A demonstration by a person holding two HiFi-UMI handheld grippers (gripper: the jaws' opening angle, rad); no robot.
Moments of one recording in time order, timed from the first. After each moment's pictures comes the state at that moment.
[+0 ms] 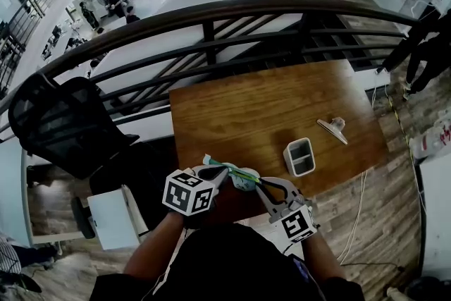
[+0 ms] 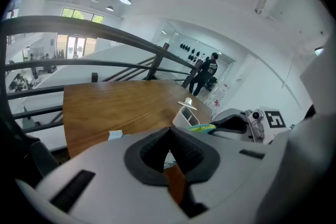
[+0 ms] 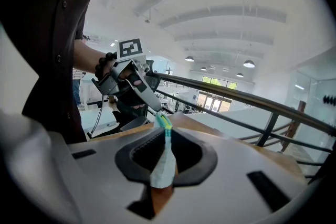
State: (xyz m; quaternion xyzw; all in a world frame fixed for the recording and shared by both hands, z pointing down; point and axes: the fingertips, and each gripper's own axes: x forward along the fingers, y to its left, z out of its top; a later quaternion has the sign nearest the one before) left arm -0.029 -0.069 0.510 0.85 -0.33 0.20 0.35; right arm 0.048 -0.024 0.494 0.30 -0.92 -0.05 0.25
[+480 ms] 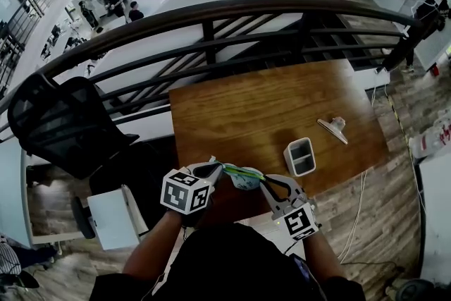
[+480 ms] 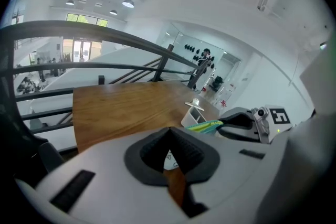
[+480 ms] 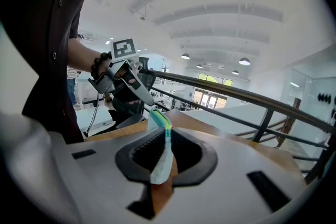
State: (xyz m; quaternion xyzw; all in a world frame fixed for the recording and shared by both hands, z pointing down) left arm -0.048 -0.078 0.517 0.84 -0.37 0.21 0.34; right arm 0.059 -0.033 0.499 0.32 -0.91 -0.03 0.26
